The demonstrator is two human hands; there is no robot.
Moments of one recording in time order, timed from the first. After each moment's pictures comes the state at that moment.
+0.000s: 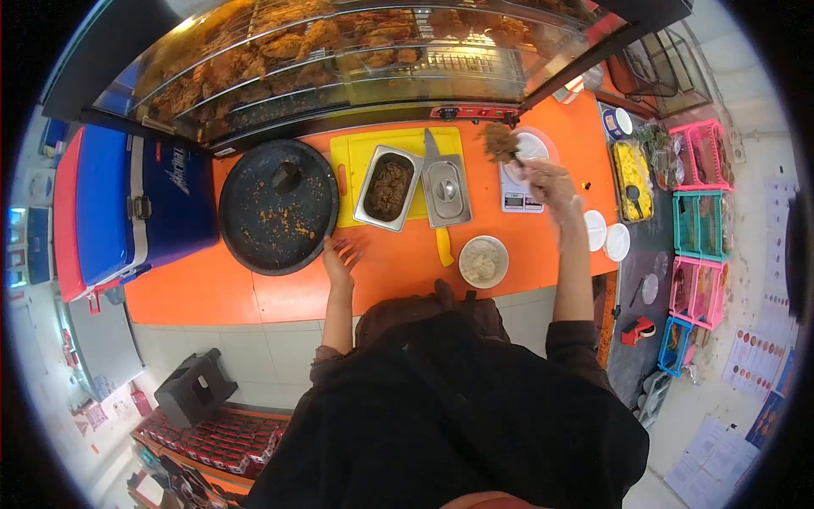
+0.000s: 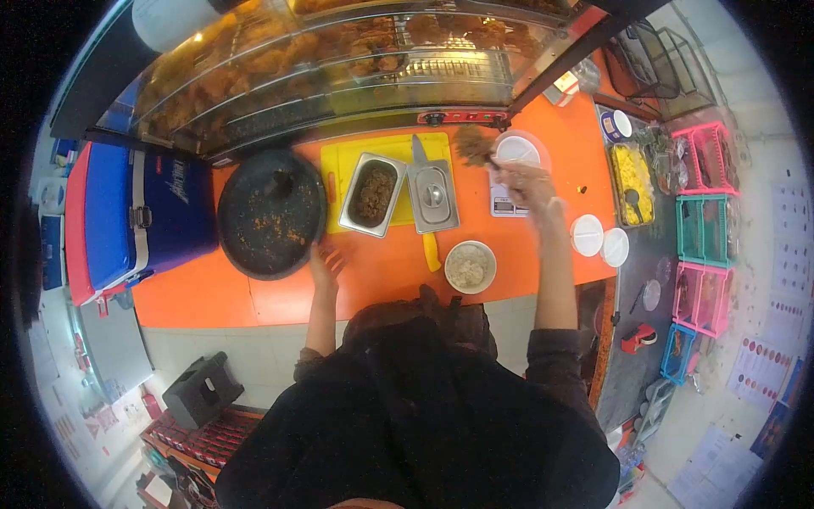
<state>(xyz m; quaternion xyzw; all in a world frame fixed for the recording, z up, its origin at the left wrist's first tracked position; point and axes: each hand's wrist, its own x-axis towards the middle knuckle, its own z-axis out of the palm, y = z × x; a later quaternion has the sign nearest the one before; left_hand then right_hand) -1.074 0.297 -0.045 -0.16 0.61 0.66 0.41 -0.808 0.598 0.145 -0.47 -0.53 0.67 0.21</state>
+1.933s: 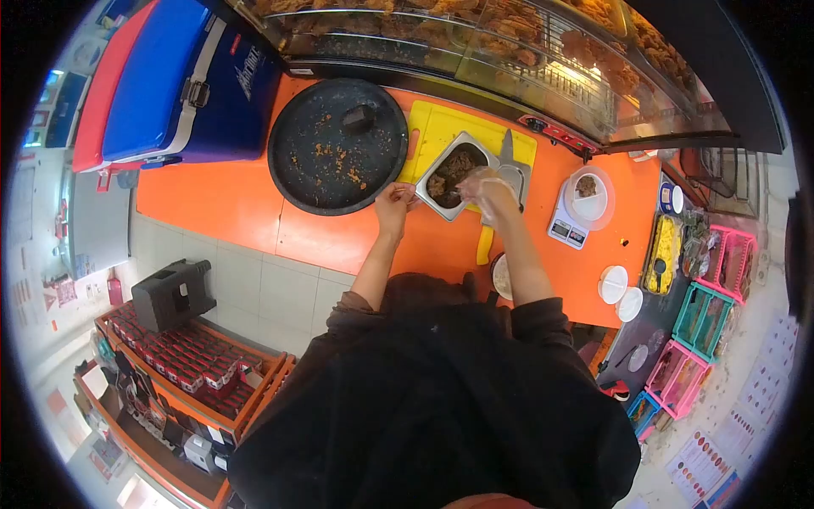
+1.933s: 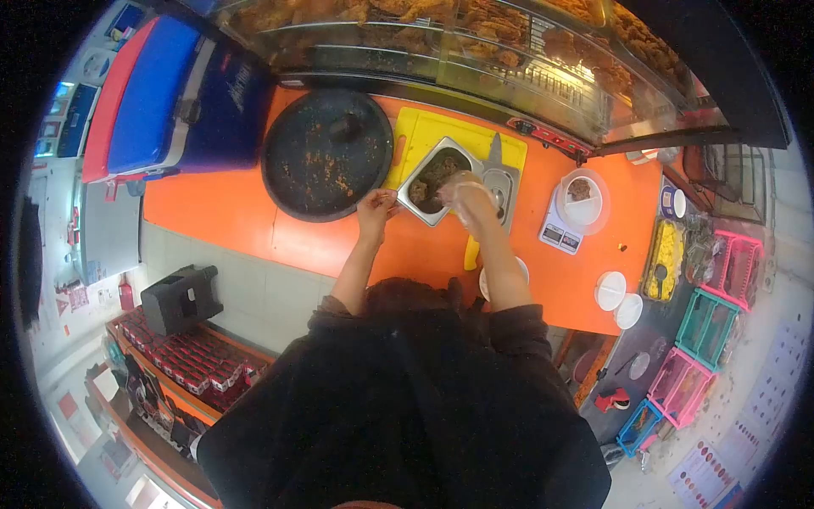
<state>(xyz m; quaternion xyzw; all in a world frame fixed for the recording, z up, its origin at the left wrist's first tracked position) -1.081 0.326 -0.046 -0.04 0.60 0.72 0.35 -0.974 0.505 0.012 -0.38 -0.69 0.61 -0.08</state>
